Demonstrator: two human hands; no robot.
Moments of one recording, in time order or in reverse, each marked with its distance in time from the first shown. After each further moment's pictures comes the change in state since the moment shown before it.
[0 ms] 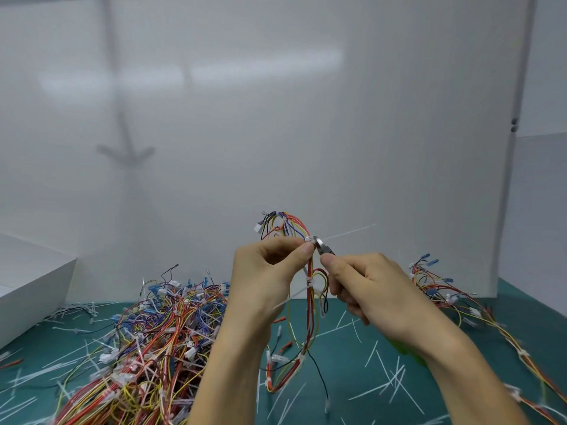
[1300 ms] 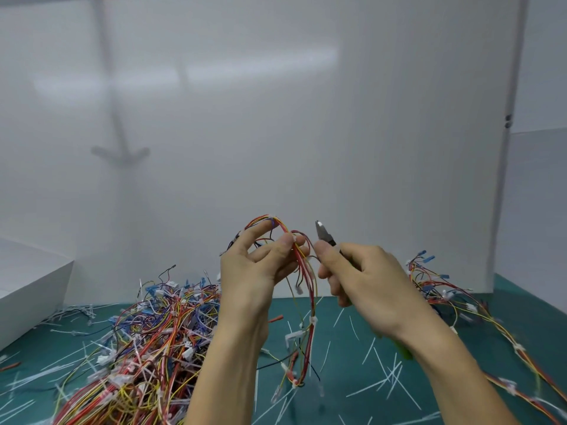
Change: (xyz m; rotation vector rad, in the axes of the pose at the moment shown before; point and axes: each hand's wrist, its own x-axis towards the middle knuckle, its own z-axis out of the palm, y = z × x) left_hand 0.008 -0.015 -0.002 -0.336 0.016 -0.035; right_hand -0.005 -0.015 0.002 0.032 0.136 -0.002
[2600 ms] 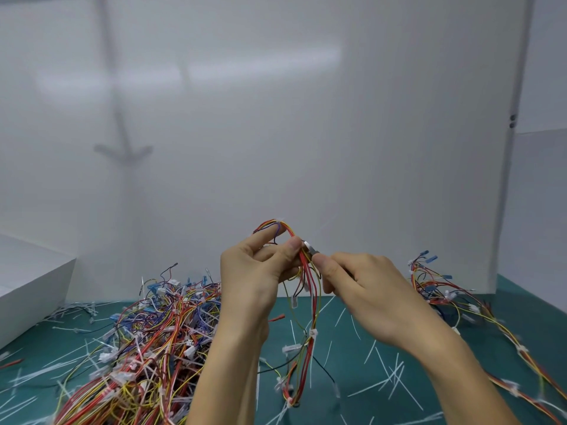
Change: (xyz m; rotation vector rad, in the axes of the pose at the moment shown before) left_hand -0.002 0.004 0.002 0.078 0.024 -0.019; right_hand 0.000 0.007 0.001 -0.325 -0.076 -0.097
